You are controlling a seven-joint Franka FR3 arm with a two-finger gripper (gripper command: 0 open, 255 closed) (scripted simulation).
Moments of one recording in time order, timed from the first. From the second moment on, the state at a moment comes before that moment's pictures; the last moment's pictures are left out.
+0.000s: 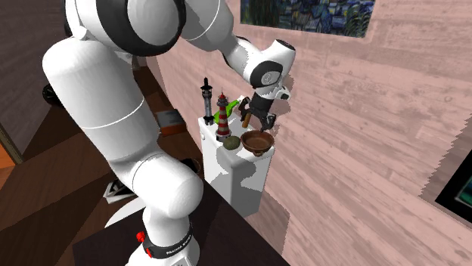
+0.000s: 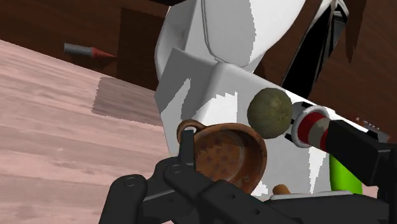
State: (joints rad) arm 0.23 -0.23 -0.08 -2.40 0.37 2.12 -0.32
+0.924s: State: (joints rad) arm 0.34 0.22 0.00 -2.20 0.69 2.22 -0.68
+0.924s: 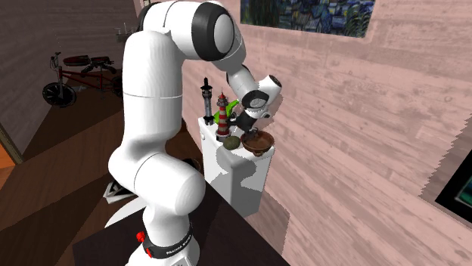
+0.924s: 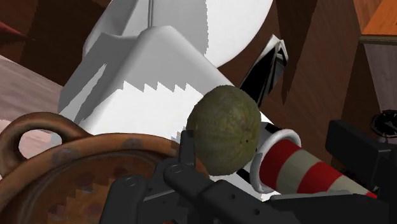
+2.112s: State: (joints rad) arm 0.37 0.34 0.05 -2.17 0.76 2.30 -0.74
